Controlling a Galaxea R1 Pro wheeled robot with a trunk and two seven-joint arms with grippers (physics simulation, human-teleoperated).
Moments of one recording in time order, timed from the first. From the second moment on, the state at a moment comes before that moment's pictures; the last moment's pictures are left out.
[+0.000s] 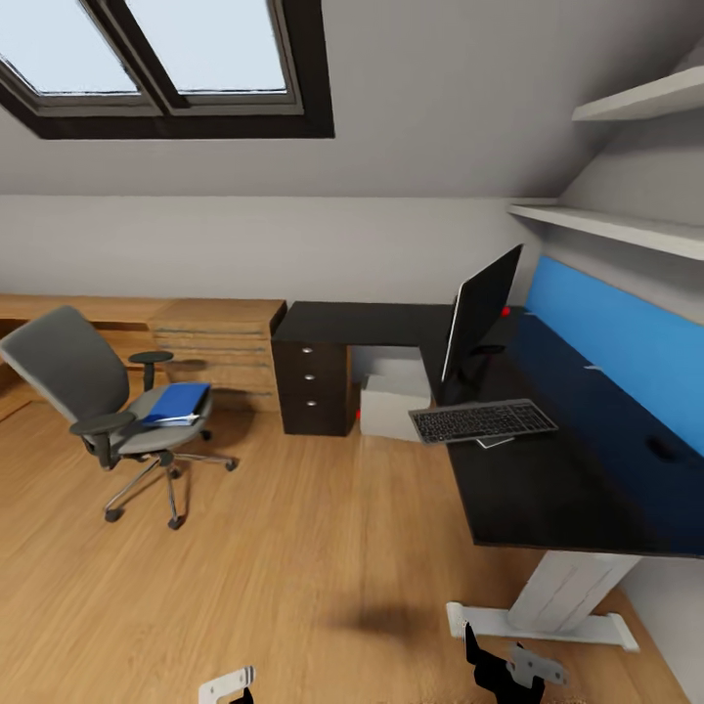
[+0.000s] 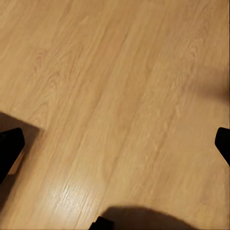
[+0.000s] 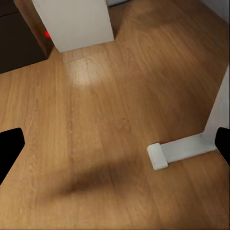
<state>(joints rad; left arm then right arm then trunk) -0.13 -0.10 -0.08 -0.65 0.18 -0.08 0.41 -0.44 -0.01 -0.08 0.02 -0.37 -0.81 0.21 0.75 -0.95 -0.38</state>
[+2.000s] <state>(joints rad) -0.13 -0.10 -0.13 -0.59 0.18 -0.20 0.41 -0.44 -0.01 -0.09 0.02 -0.37 -0.81 0.21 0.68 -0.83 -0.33</state>
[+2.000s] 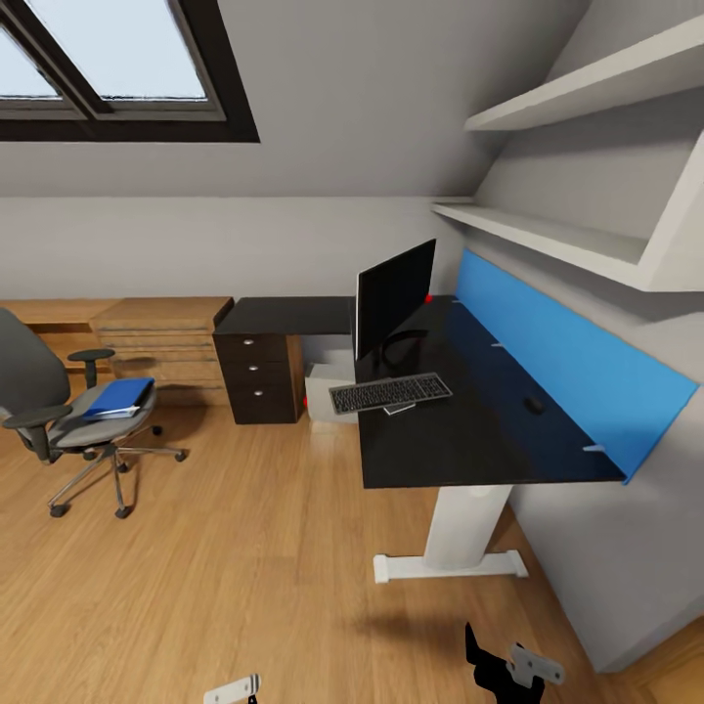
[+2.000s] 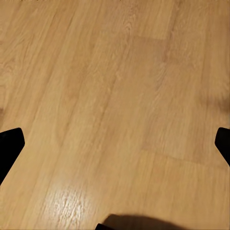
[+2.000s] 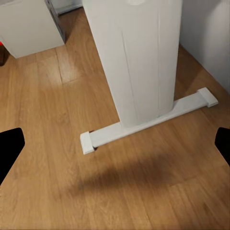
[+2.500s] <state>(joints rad) -0.13 -0.10 -0.13 -0.59 0.18 -0.19 0.41 -0.44 -0.01 -0.09 0.02 -0.37 -0.81 0.21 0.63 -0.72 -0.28</state>
